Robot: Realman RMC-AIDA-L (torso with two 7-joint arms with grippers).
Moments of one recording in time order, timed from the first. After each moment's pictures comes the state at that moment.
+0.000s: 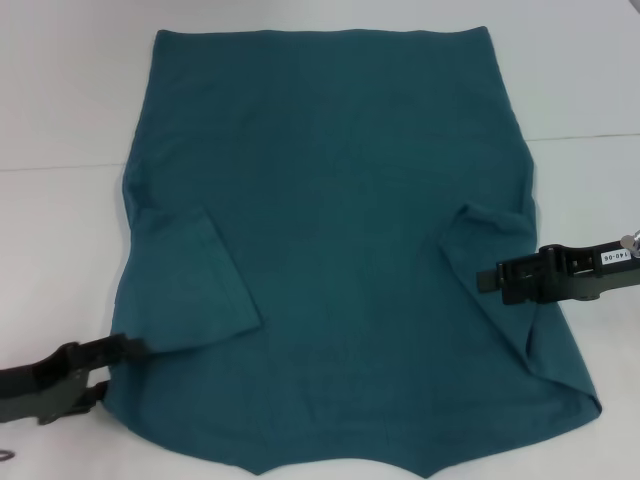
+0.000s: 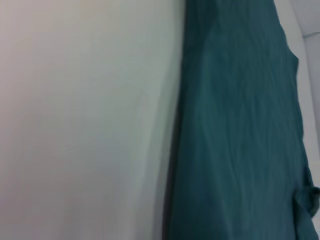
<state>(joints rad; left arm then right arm) -0.46 -2.10 0.46 0.70 2.31 1.41 -2.48 0.69 1.90 -0.62 -0.58 -2.33 -1.50 2.42</state>
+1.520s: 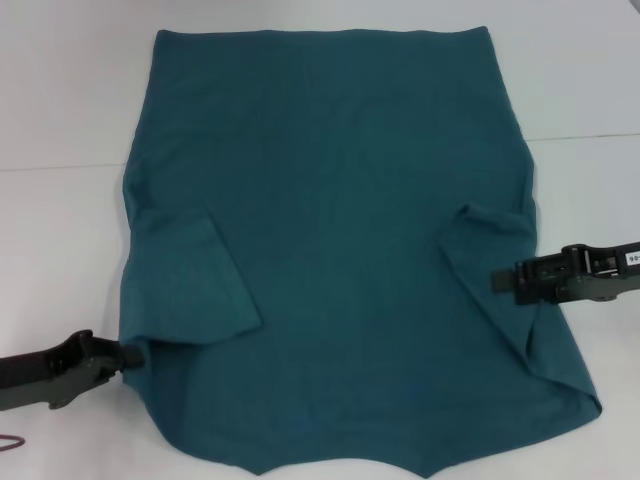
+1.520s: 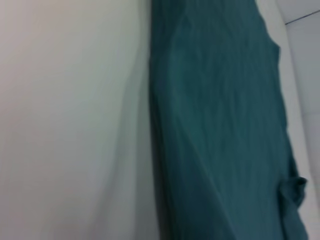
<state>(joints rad) -0.49 -2.09 0.48 0.68 2.28 1.42 -2.44 0.67 1.88 -0.56 -0.60 -2.33 -1.60 2.36</state>
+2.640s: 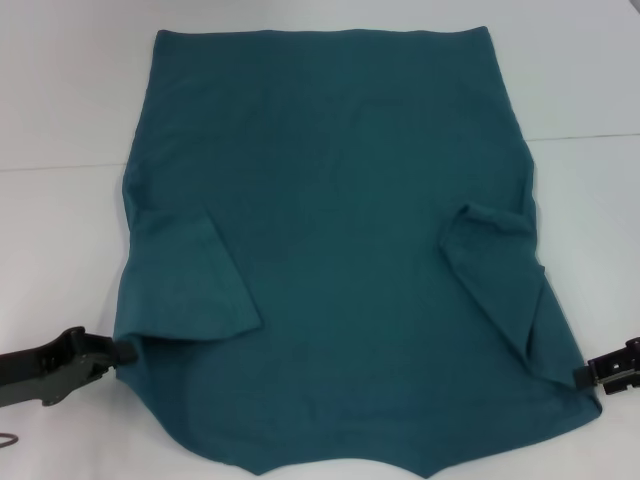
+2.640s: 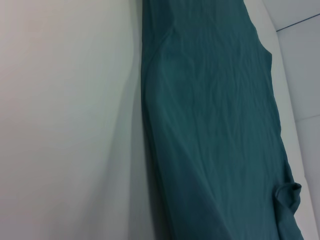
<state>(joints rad) -0.48 -2.09 0.47 0.69 2.27 1.42 -2.43 0.61 1.87 -0.59 -0.66 -2.60 -1.59 2.37</state>
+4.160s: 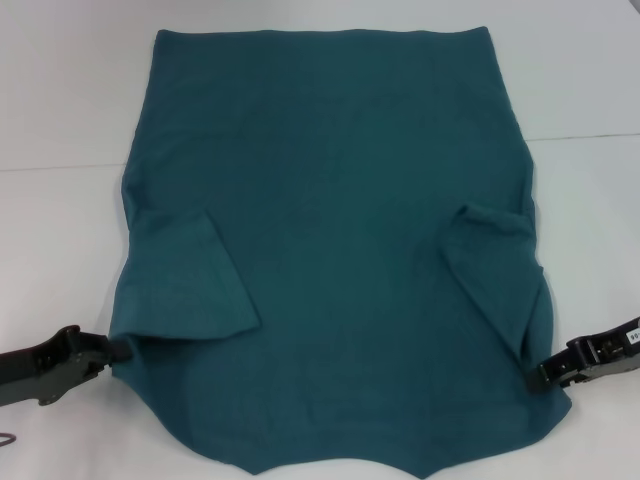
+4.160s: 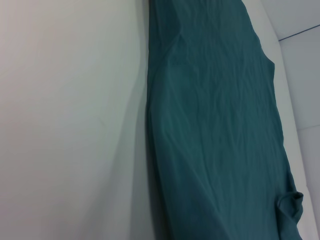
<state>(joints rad) -0.48 -2.09 0.45 0.69 2.27 1.41 -2.43 0.68 1.93 -0.68 -0.66 -2.60 -1.57 2.39</state>
